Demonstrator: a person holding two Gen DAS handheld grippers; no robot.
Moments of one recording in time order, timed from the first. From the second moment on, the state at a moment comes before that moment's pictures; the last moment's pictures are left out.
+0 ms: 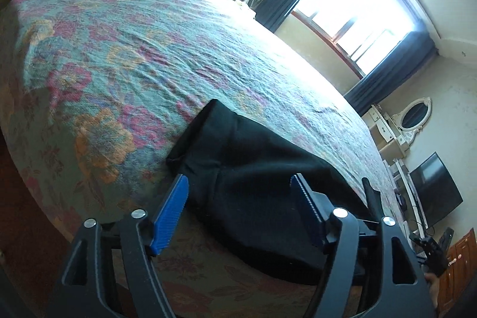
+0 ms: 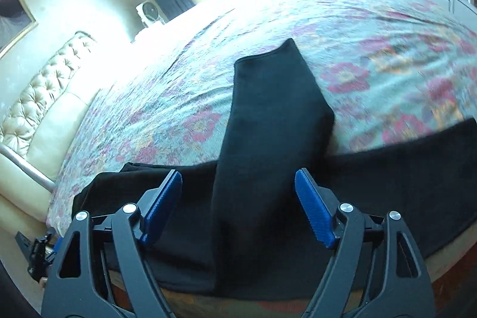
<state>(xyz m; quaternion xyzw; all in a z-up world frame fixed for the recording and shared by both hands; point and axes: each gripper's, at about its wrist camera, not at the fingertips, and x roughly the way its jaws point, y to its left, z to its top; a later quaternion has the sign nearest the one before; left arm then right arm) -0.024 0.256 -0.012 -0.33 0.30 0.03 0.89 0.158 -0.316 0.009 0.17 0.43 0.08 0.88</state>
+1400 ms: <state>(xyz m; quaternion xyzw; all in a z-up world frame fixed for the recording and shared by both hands) 0.075 -0.045 -0.041 -0.24 0.46 -0.20 0.83 0.025 -0.556 -0.060 0.33 0.40 0.01 0.85</state>
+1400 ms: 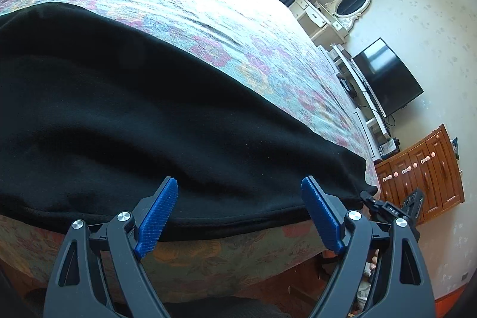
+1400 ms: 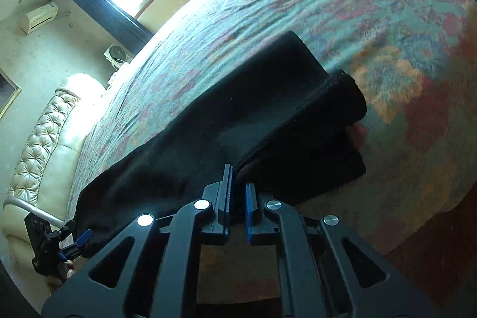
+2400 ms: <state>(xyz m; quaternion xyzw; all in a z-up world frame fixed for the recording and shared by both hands) 0.077 -0.056 -0.044 -0.25 0.47 -0.19 0.83 -0.007 -0.606 -0.126 0.60 0.29 -0.03 0.75</state>
